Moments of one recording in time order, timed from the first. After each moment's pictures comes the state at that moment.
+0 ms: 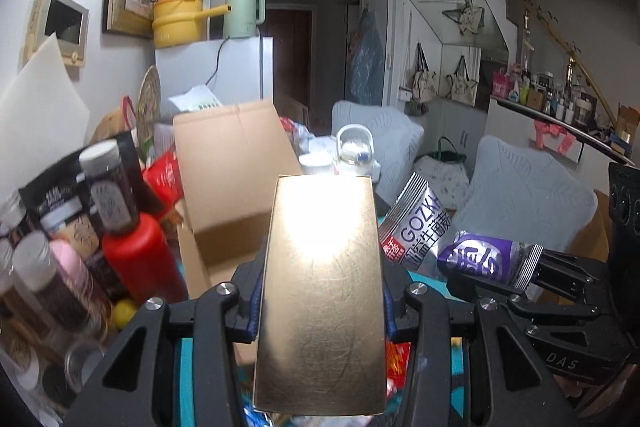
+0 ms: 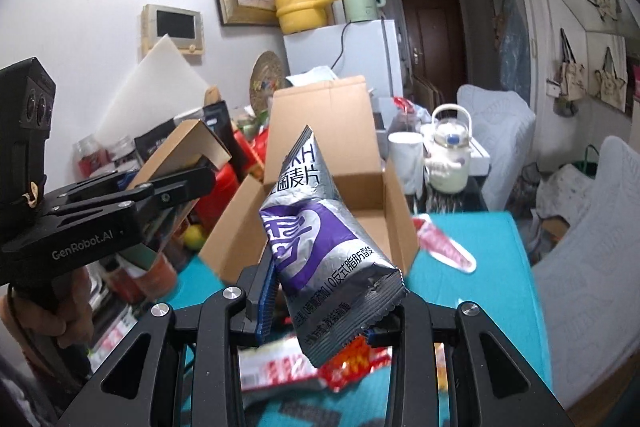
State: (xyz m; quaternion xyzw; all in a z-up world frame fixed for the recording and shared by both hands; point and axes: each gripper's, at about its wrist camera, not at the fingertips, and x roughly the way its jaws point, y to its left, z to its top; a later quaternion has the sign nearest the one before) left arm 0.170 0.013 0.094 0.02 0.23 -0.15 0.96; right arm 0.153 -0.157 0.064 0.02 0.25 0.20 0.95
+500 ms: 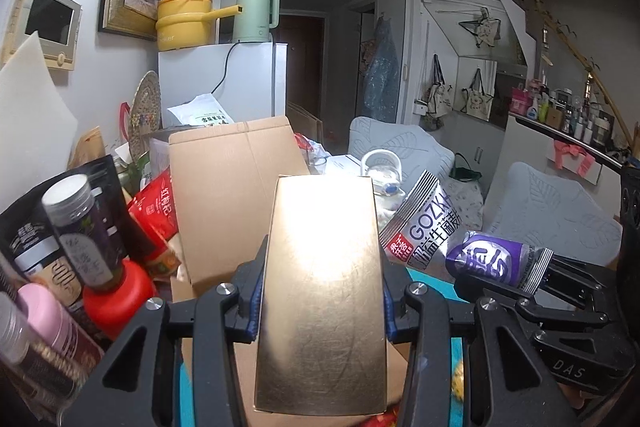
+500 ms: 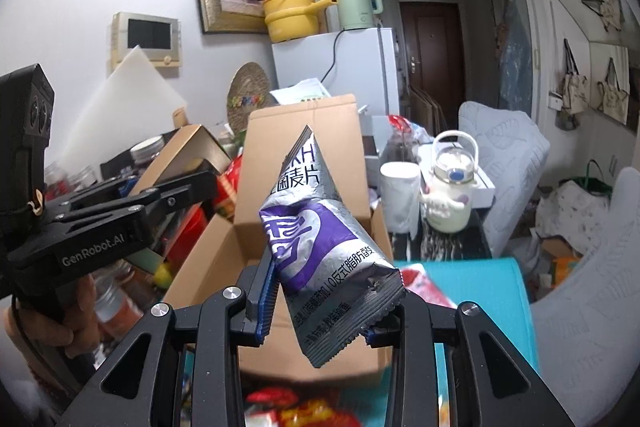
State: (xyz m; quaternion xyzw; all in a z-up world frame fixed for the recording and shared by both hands) left arm 0.267 0.013 0.096 0.00 0.22 -0.14 0.97; right arm 0.246 -0.154 0.076 0.02 0.23 0.18 0.95
